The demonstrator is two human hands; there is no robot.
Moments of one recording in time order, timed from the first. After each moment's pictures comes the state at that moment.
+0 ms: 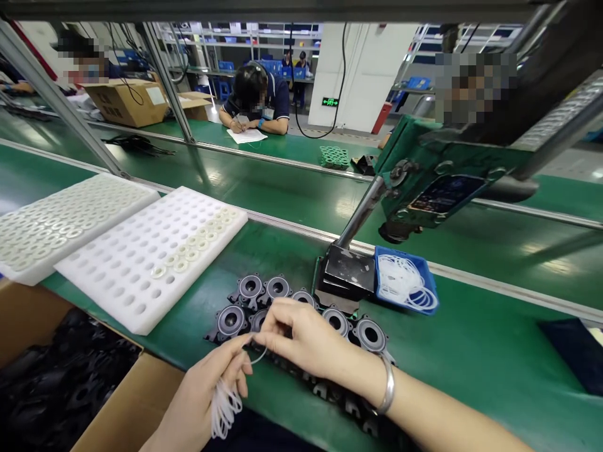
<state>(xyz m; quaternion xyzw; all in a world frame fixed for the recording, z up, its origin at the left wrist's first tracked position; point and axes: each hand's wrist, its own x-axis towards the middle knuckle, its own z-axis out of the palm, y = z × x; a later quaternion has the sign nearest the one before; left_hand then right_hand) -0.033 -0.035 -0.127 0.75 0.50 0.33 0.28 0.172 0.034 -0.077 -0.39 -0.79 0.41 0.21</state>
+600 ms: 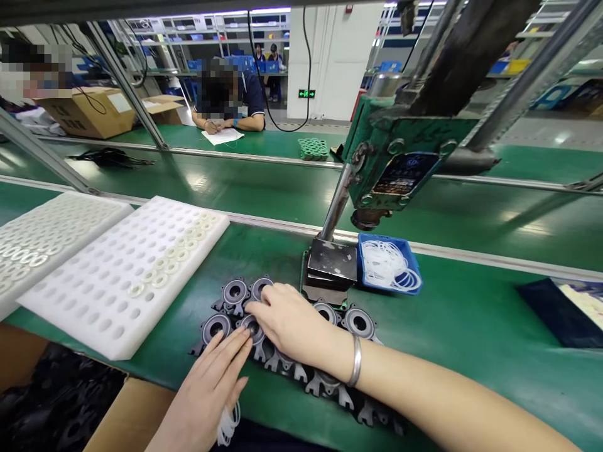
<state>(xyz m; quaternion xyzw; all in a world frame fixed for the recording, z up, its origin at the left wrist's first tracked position) -0.031 -0.018 -0.147 0.91 0.35 0.19 -0.10 0.182 0.046 -0.101 -0.38 -0.91 0.09 0.12</state>
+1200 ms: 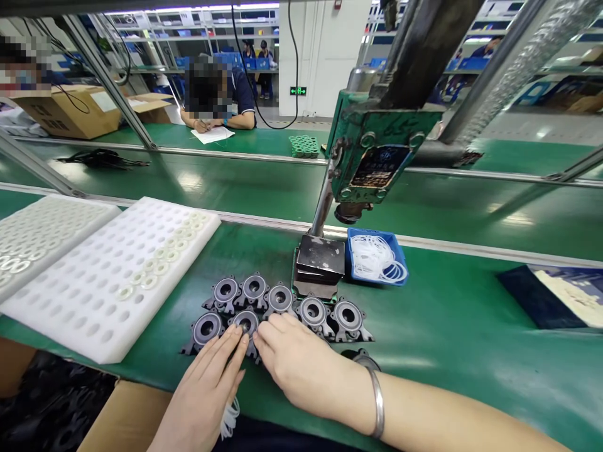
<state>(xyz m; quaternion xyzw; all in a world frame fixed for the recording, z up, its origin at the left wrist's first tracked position) -0.020 -0.026 -0.156 0.89 0.38 0.19 -0.15 0.197 -0.004 -0.104 -0.34 -0.94 0.06 0.08</state>
